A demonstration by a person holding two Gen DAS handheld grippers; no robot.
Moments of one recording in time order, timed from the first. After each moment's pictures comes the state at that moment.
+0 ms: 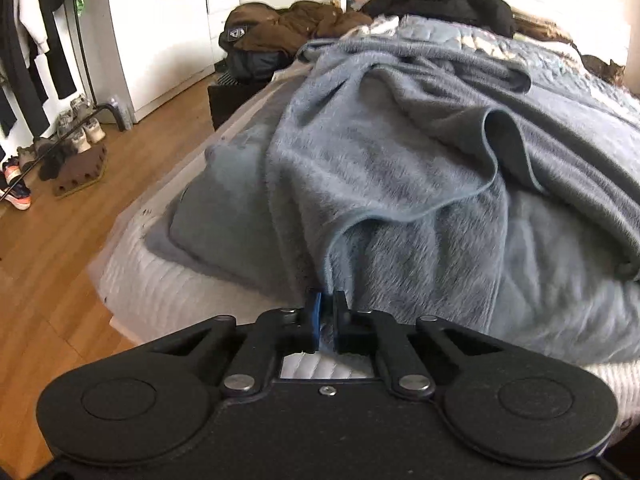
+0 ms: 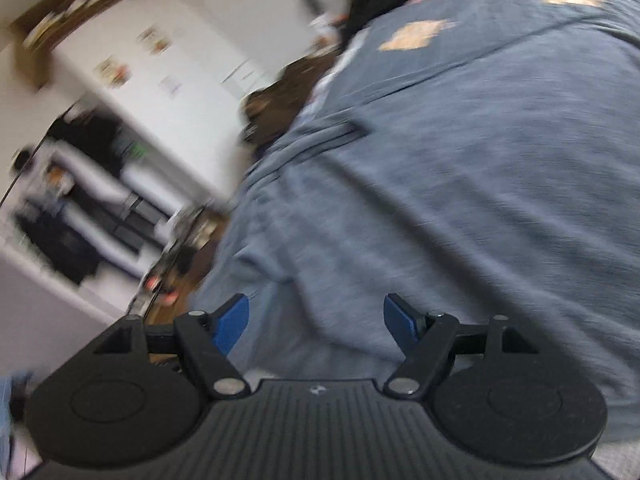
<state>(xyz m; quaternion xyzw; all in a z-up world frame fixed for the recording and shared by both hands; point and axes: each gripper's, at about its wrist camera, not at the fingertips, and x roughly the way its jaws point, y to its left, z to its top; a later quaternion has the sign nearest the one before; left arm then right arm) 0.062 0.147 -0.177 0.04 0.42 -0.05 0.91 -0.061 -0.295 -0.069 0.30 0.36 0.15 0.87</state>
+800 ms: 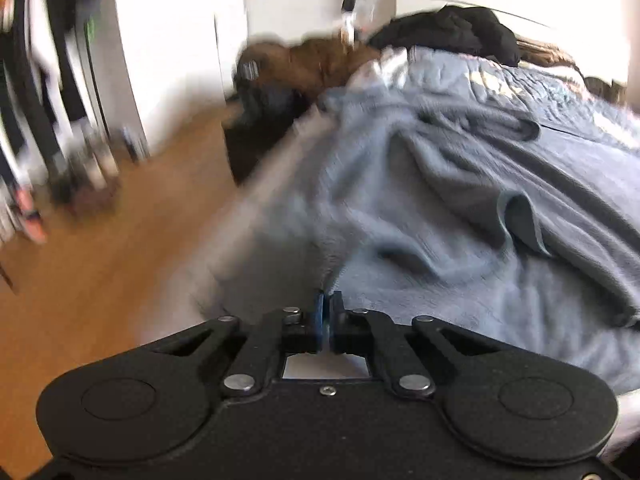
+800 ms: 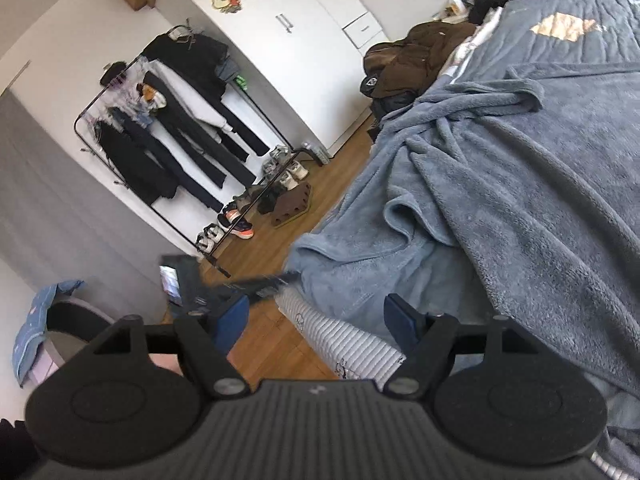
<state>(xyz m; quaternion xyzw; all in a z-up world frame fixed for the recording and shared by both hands) 0.077 0.174 -0.099 0.08 0.34 -0.04 0.93 -0.053 -0.182 -0.037 0.25 0.36 0.28 0.85</state>
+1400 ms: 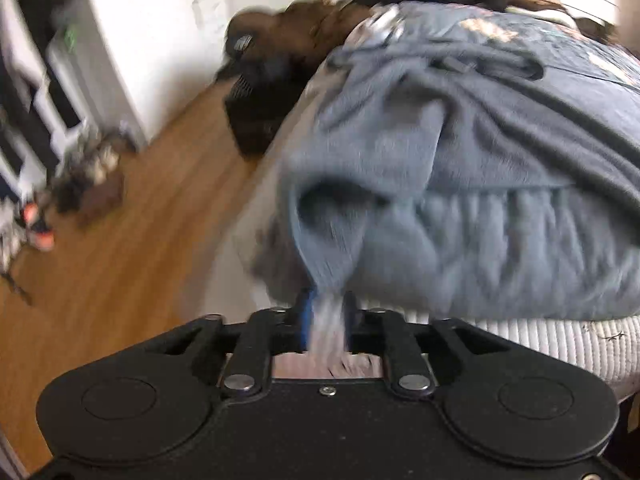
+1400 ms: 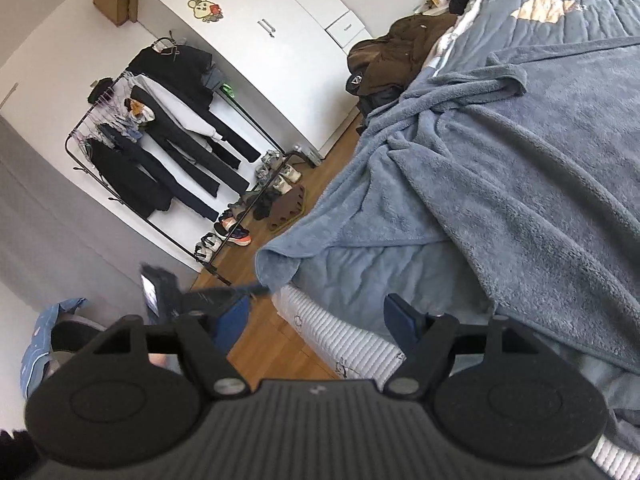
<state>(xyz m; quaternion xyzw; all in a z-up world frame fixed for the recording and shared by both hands) 0.071 0.194 -0.152 0.09 0.42 -0.04 0.90 -0.046 -0.189 -0.049 0.27 0.37 0.27 0.84</state>
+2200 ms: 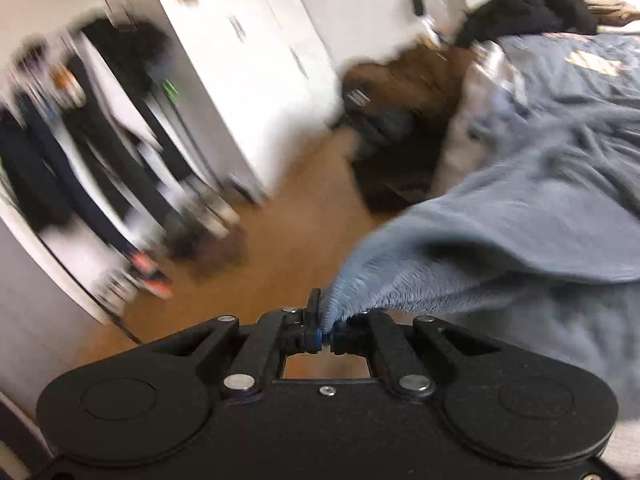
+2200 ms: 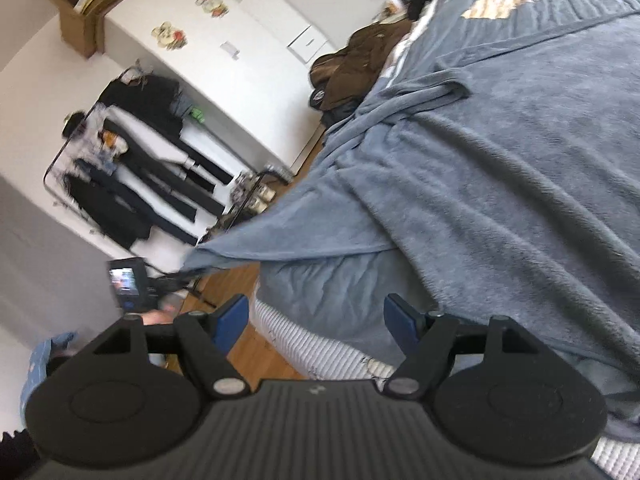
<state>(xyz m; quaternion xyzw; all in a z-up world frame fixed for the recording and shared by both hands) 0.140 0.246 -0.061 0.21 0.30 0.14 0.92 -0.052 -0.239 -0.058 0.31 0.37 0.21 0.85</state>
